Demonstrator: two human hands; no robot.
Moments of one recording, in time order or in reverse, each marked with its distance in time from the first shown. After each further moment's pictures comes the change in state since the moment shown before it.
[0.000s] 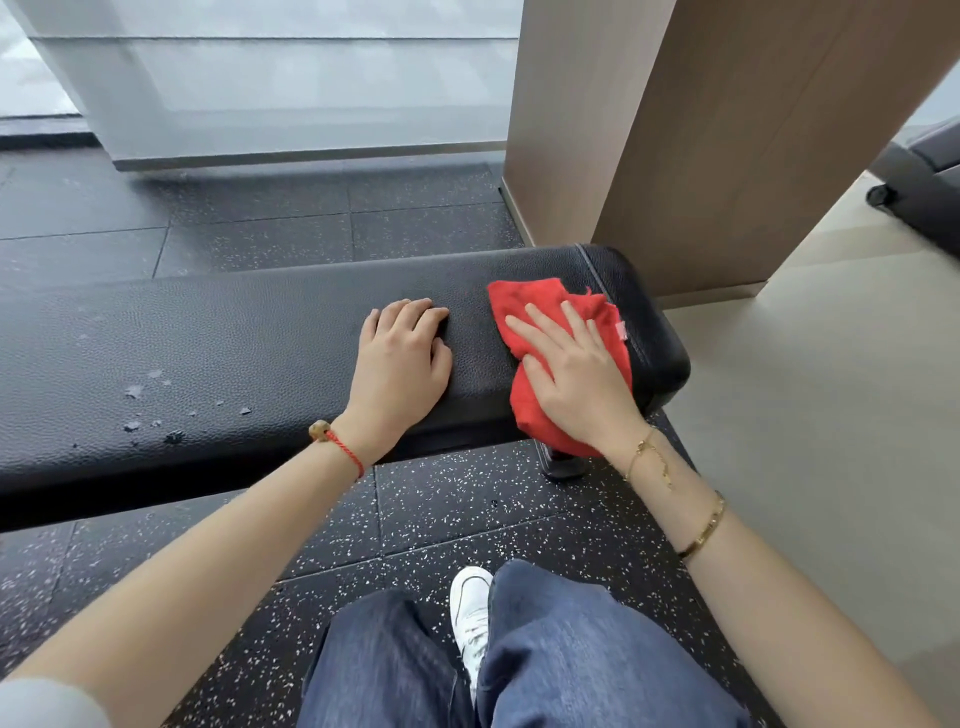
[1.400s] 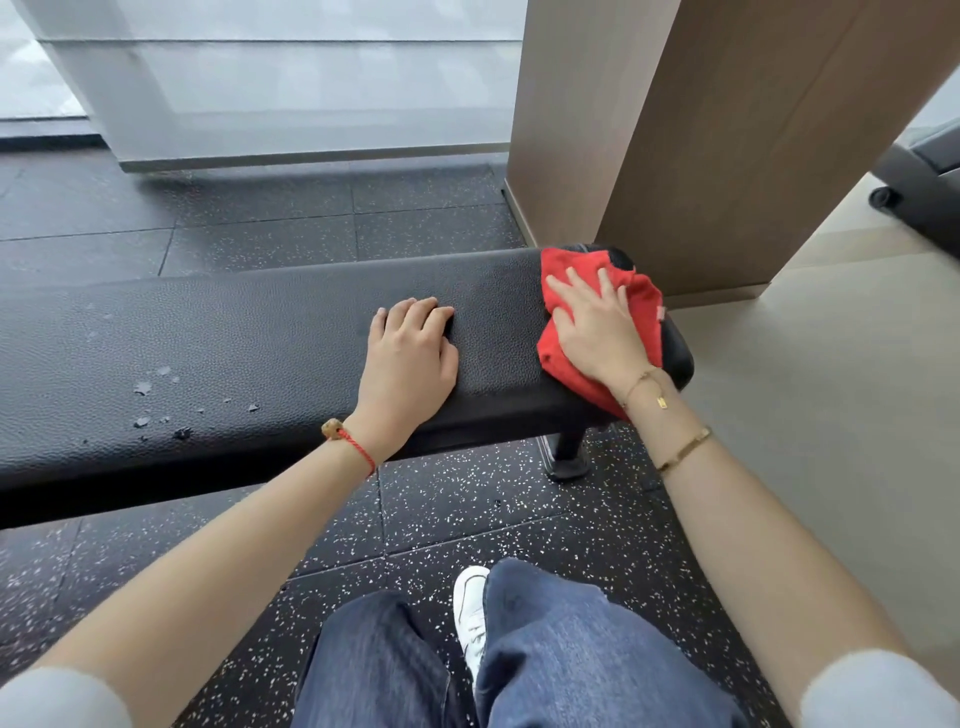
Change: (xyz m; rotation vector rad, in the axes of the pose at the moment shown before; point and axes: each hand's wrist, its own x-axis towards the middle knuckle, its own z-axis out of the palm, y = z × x) left_hand -0.001 0.002 0.003 0.020 -0.010 -0.011; right_hand 0.049 0.021 -0.015 -0.014 -0.050 0.214
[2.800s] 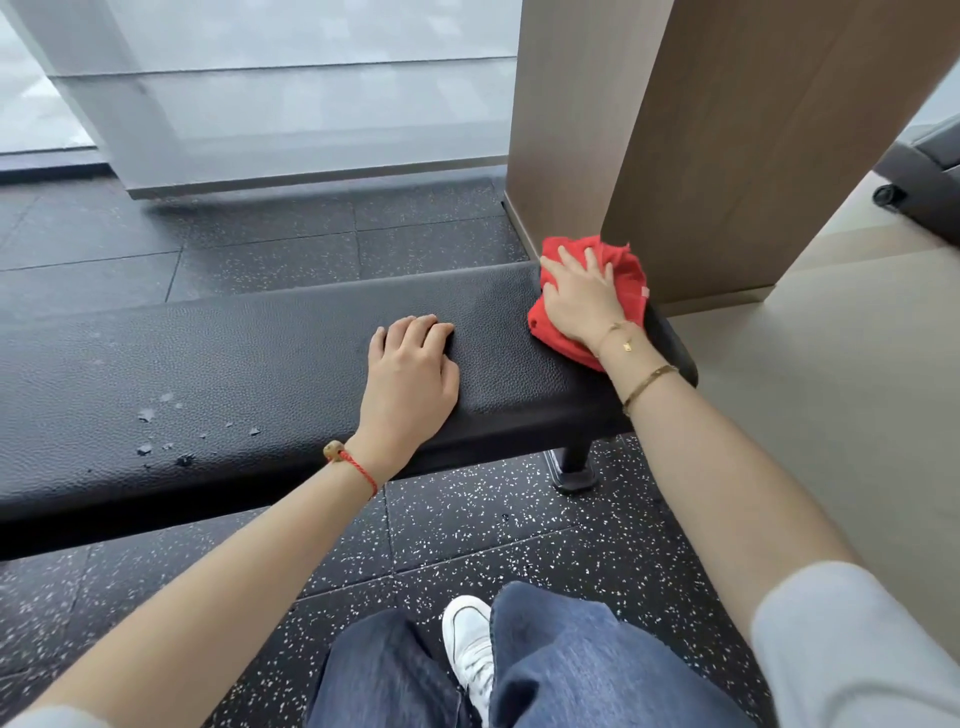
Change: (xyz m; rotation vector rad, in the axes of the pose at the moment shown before) left_hand 0.001 0.003 -0.004 0.031 -0.020 0.006; right_hand 0.065 -0.002 0.001 -0.031 -0.040 0.037
